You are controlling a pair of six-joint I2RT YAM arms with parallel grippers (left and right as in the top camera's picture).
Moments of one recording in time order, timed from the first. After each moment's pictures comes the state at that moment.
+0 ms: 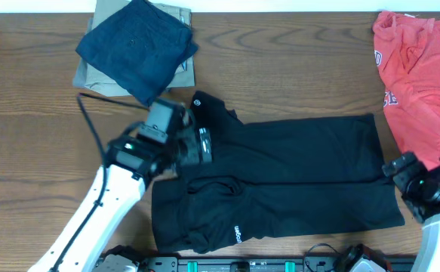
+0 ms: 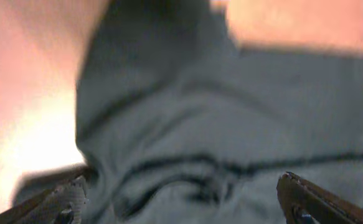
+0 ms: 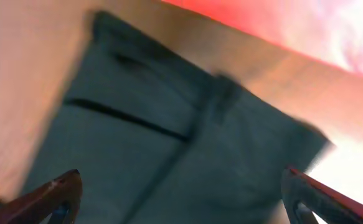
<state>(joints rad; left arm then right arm) -0.39 1.26 1.02 -0.82 0.17 -0.56 -0.60 0.97 0.83 -0.97 -0.19 0.42</state>
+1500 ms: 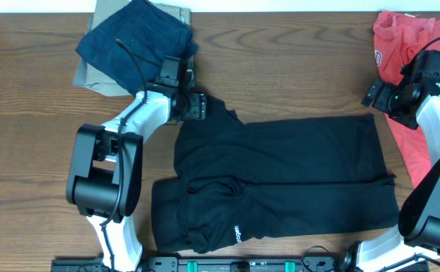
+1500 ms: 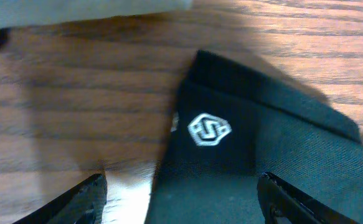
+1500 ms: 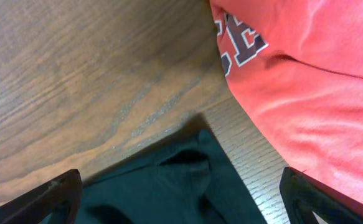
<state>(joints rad) -0.25 2.00 1.27 -0.45 0.15 -0.24 -0.31 1.78 1.29 -0.67 -0.07 0.22</state>
